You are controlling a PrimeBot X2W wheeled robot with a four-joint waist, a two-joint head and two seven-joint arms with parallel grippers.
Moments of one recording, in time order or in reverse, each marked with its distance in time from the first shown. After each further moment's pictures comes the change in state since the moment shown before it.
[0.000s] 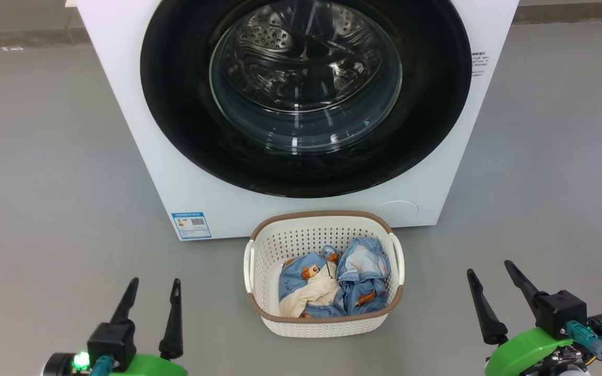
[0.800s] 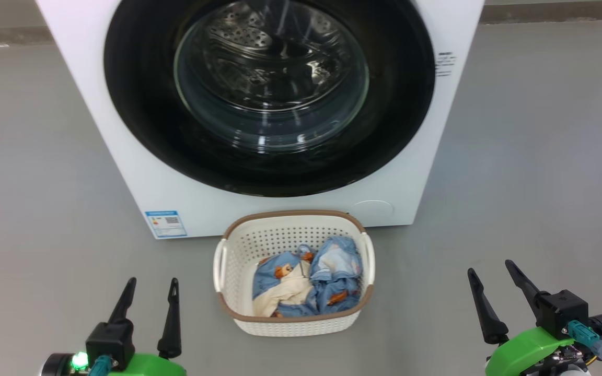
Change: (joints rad) left arm 0.000 0.000 0.004 0.000 0.000 0.008 0.000; right arm 0.000 0.001 -0.002 -0.001 0.010 0.000 0.000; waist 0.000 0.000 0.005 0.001
